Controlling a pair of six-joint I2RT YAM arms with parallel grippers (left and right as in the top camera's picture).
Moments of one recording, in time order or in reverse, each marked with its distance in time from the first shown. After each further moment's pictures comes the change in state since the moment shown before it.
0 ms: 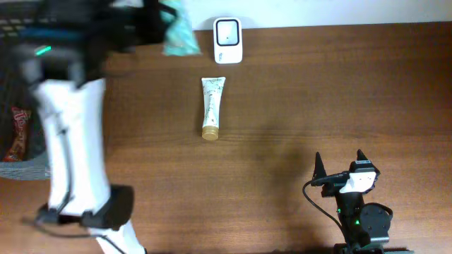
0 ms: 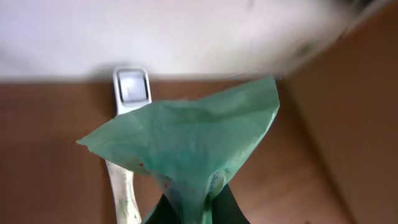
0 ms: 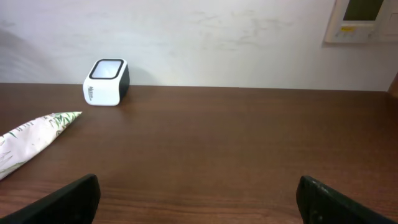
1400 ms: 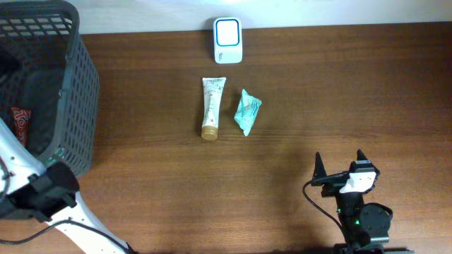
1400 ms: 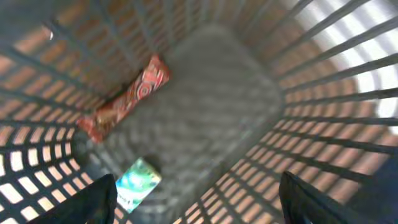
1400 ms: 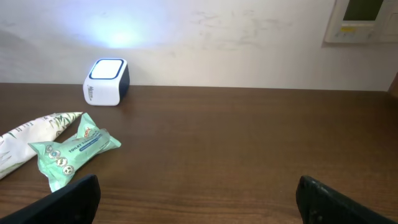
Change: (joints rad) left arm 0.698 0.241 0.133 -0.289 -0.495 -0.070; right arm 0.000 0.000 0.000 0.000 0.000 0.001
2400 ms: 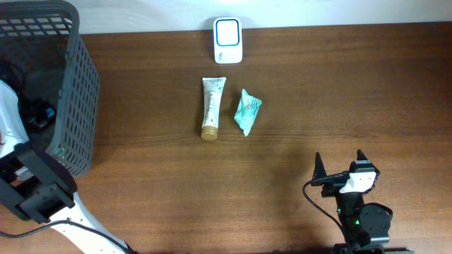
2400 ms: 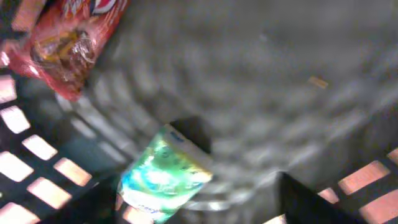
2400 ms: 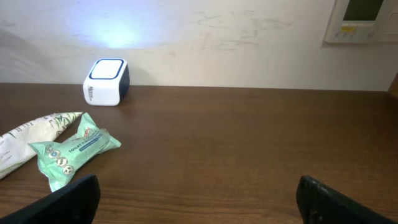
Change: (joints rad) left arm 0.026 0.002 -0.734 0.267 -0.086 0.156; right arm 0.000 0.000 0.000 0.000 0.000 0.000
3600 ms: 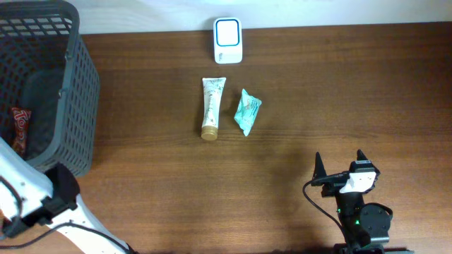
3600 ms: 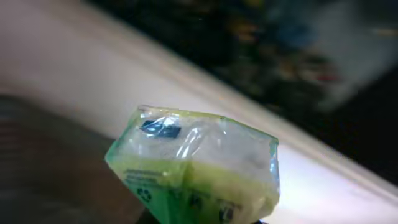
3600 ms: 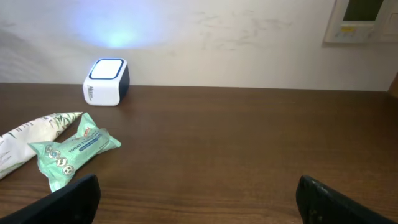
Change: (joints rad) left arm -0.038 -0.035 1.089 0.128 0.710 -0.241; right arm 0.000 0.000 0.000 0.000 0.000 0.000
